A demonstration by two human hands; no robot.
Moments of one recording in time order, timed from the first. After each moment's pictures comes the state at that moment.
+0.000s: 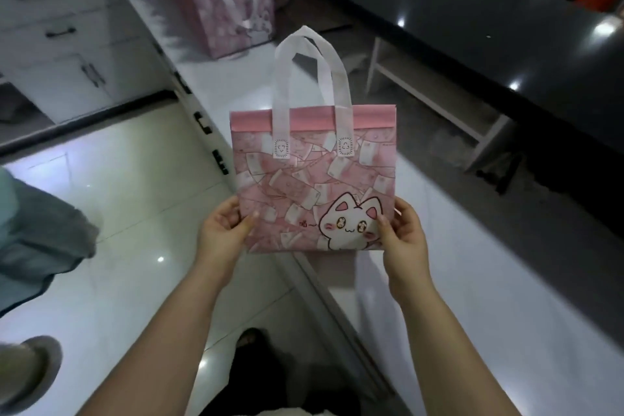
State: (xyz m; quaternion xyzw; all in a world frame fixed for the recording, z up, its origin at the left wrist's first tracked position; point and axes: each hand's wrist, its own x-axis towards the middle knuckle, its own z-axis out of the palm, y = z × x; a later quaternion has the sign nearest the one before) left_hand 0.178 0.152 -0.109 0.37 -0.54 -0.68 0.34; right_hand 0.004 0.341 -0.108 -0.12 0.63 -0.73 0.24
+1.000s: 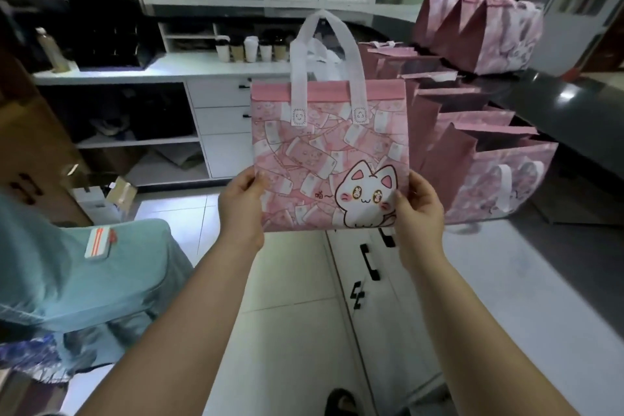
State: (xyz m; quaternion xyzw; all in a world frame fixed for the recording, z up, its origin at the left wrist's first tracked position) left_hand 0.337 -0.415 0.024 0.41 -0.35 -0.60 0.59; right_hand 0.126 -0.324 0.023 -0.31 0.55 -0.73 0.25
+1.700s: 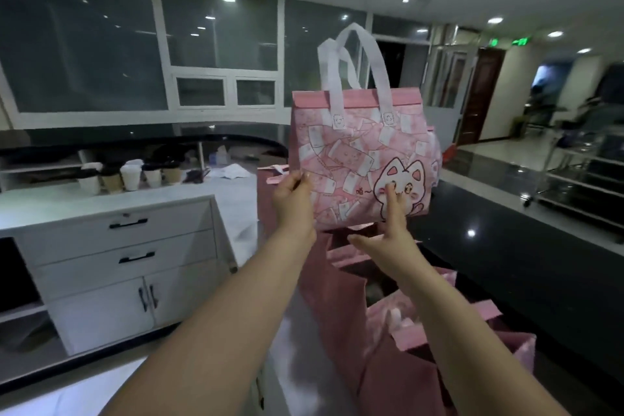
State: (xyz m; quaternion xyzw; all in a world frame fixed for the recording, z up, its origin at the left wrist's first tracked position) left_hand -0.090 -0.723 0.182 0.28 -0.40 -0.66 0.57; right_hand -0.198 -0.610 0.141 -0.46 0.69 -0.54 0.13
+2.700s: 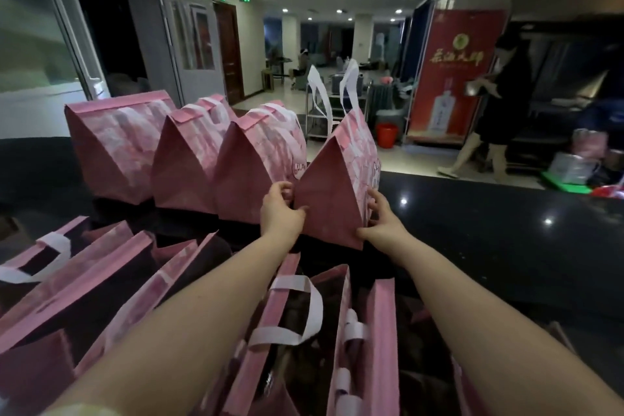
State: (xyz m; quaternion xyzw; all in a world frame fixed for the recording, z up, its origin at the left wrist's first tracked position) left_hand -0.451 -0.917 0.087 0.10 -0.81 -0.53 0.23; right_hand -0.477 -0.706 0.065 -0.08 0.81 -0.59 0.02
